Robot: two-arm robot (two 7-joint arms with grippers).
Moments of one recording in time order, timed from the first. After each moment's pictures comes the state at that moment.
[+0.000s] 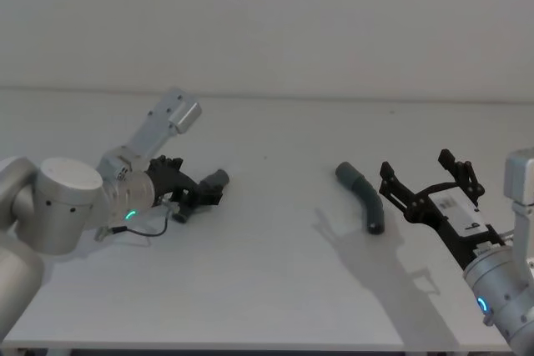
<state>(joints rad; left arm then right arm) -0.59 0.31 0.53 -1.27 -0.22 0.55 -0.32 -0.01 0.34 -0.23 -1.77 0.29 0.03 0.07</state>
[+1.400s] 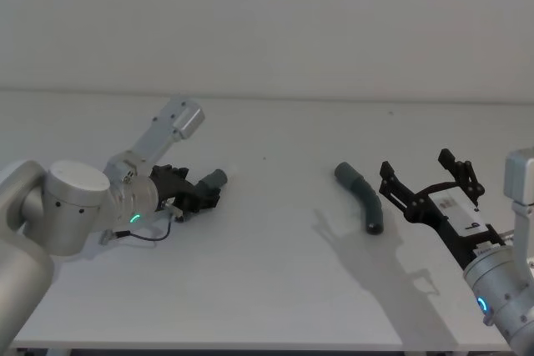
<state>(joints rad) -0.60 0.28 0.53 -1.21 -0.19 0.55 -0.33 -0.01 0.34 -0.23 -1.77 0.29 0.03 0.07</state>
